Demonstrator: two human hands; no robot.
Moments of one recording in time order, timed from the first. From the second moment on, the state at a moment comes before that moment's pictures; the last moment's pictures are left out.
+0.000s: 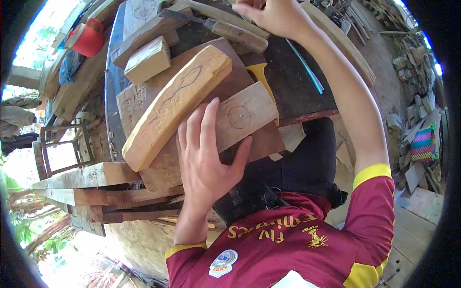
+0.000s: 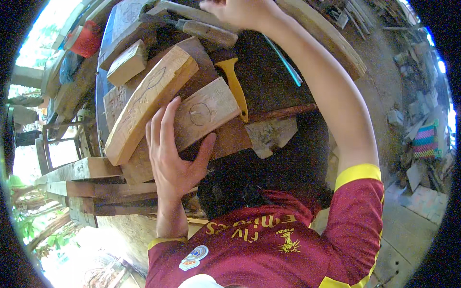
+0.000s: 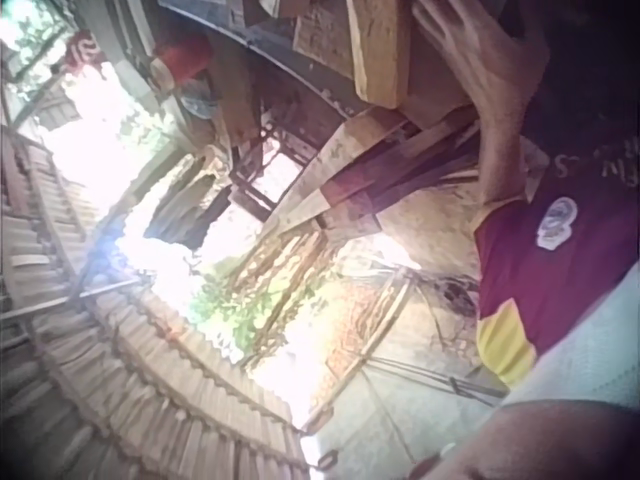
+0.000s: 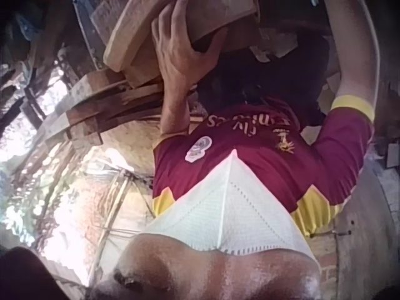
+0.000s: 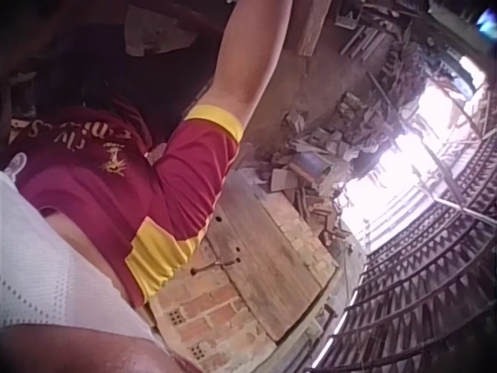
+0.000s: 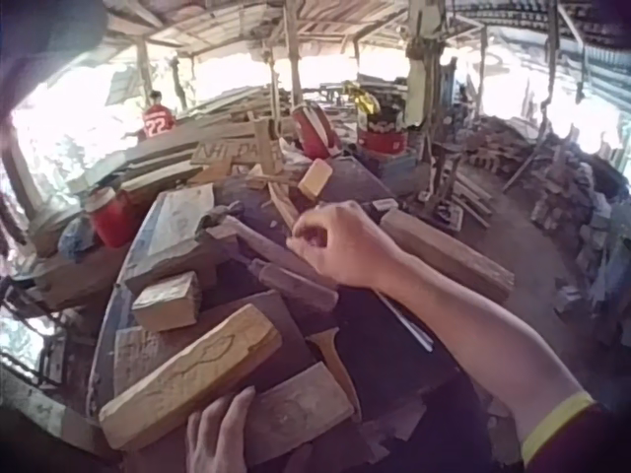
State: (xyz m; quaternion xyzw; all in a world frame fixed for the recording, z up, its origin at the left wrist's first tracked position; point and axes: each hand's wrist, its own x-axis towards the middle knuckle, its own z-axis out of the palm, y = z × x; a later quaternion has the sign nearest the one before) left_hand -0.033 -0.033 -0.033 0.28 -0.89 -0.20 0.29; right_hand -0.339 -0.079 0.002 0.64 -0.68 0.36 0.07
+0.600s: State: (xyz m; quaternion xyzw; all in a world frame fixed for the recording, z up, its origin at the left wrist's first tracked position) left_hand -0.027 -0.034 -0.036 0.26 -0.88 -0.24 0.32; right_hand -0.307 -0.123 0.025 0.60 -0.79 0.12 0.04
